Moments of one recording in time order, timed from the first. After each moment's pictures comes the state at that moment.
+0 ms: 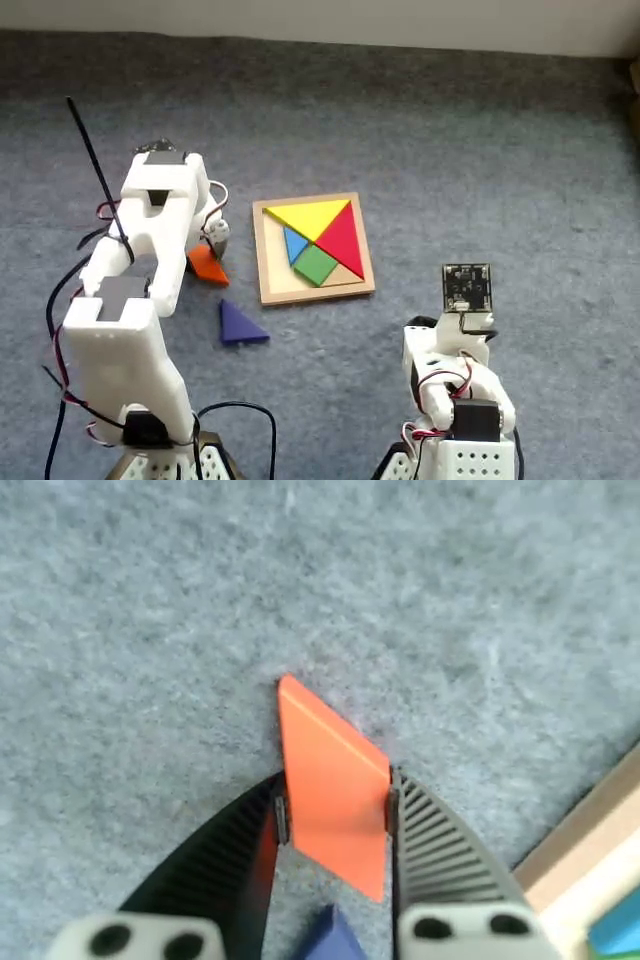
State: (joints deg) left arm -8.0 27.3 3.1 75.3 37.5; right arm -4.1 -104.3 95.8 63.3 5.4
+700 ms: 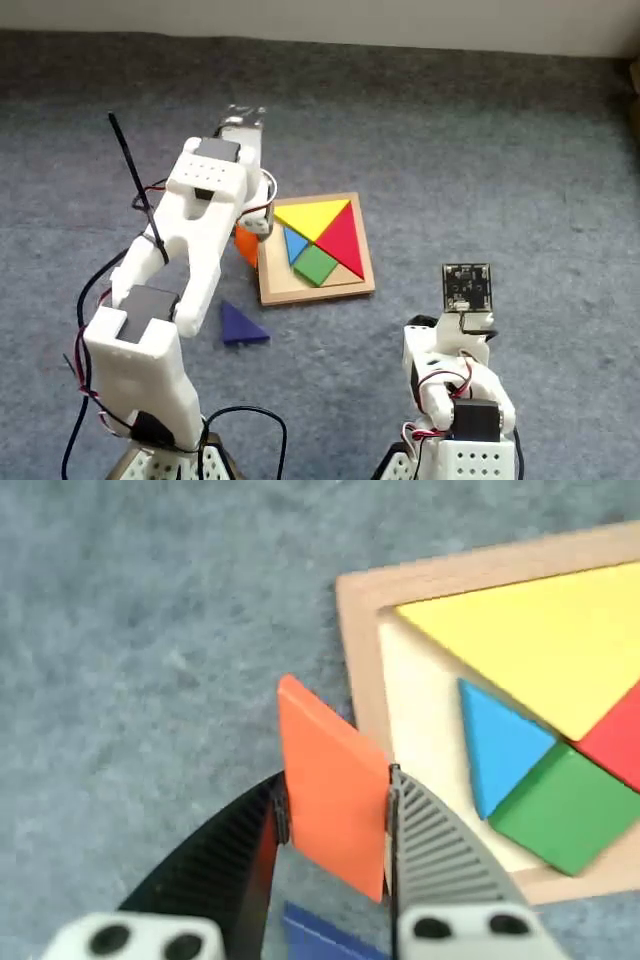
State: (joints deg) left arm 5.6 19.9 -1.0 74.2 13.6; right arm -4.1 -104.3 95.8 63.0 5.4
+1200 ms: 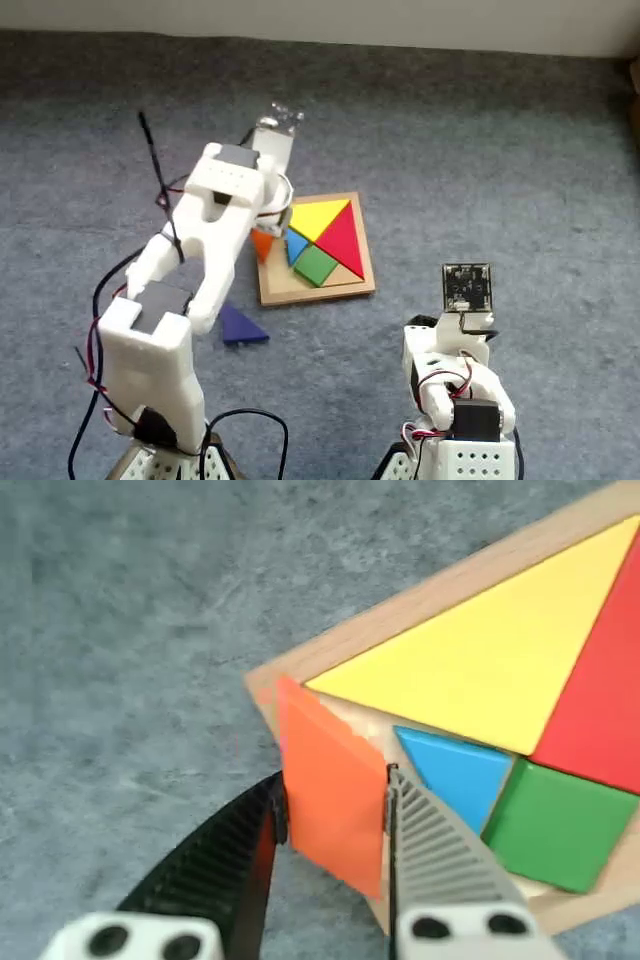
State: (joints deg) left arm 9.1 23.0 -1.0 66.8 1.7; right arm -4.1 -104.3 95.8 63.0 5.4
